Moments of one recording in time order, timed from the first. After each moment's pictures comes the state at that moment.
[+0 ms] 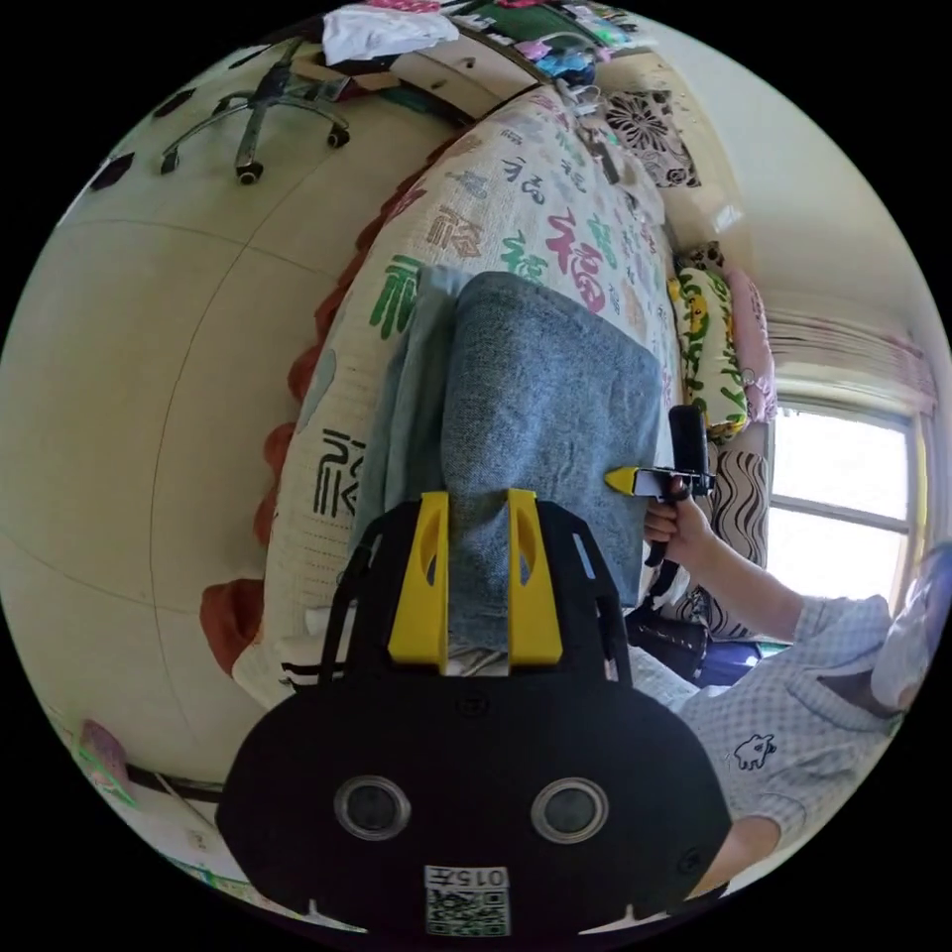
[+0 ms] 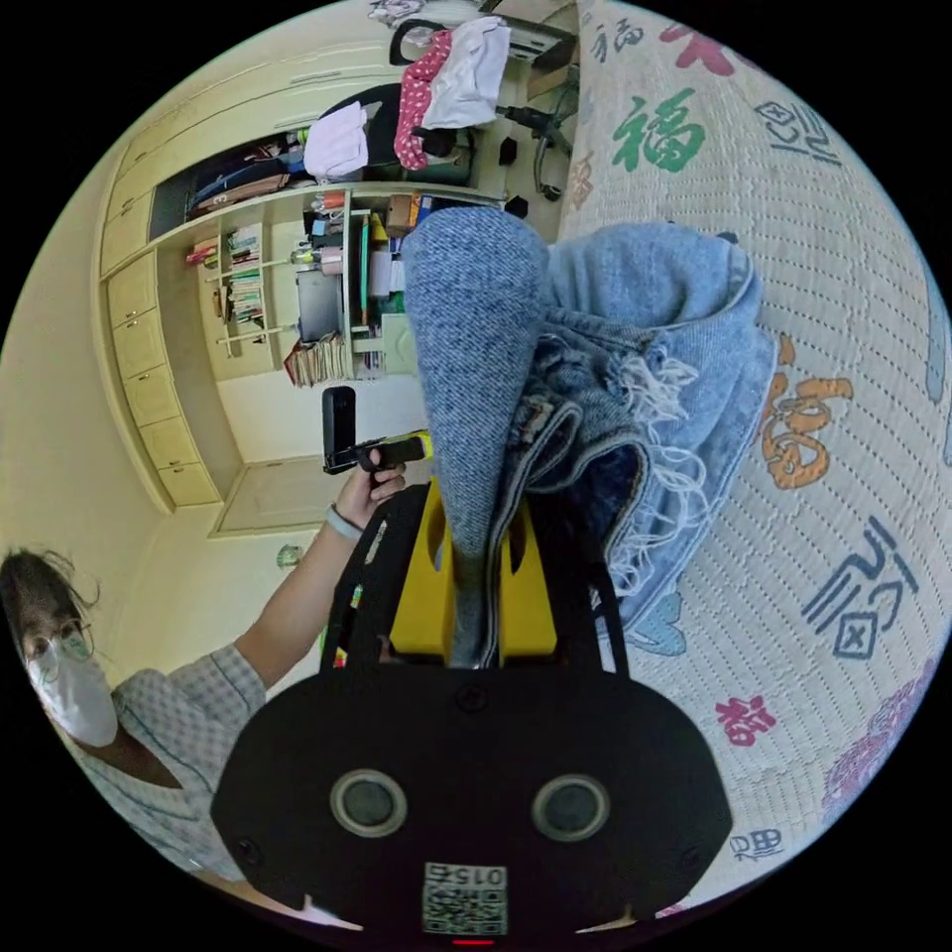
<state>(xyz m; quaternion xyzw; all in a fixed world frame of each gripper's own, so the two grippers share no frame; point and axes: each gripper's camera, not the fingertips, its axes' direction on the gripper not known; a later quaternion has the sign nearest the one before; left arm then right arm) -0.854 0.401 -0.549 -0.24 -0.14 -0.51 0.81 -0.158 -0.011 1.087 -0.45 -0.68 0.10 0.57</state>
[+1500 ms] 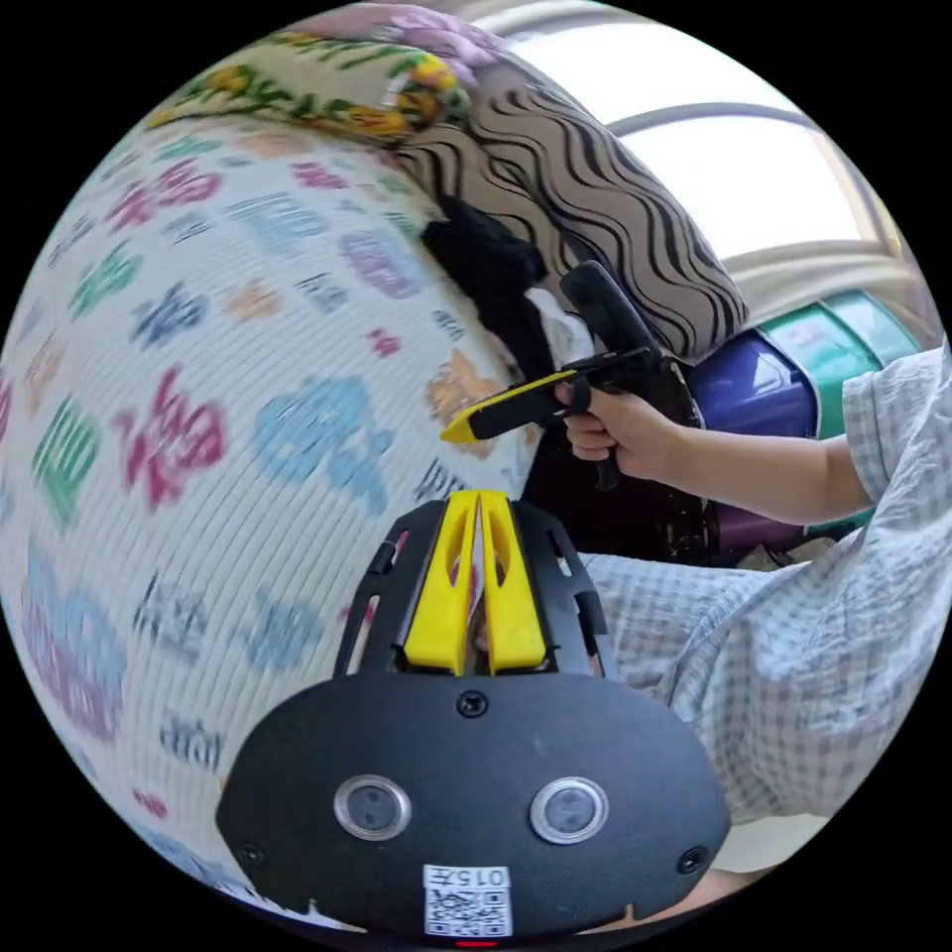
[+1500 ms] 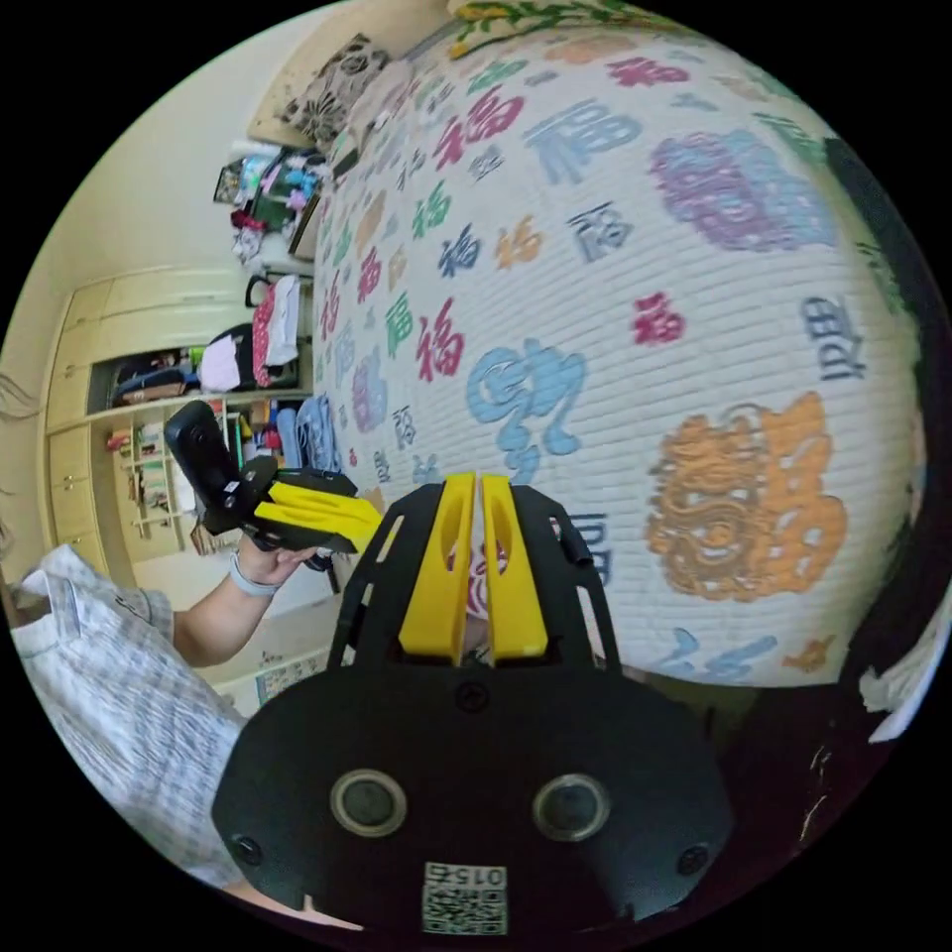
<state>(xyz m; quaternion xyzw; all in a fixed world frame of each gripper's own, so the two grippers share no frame) -0.374 0.208 0.295 -0.44 0.18 -0.12 0.87 0.386 0.189 0.773 -0.41 -0.38 0.33 0.76</state>
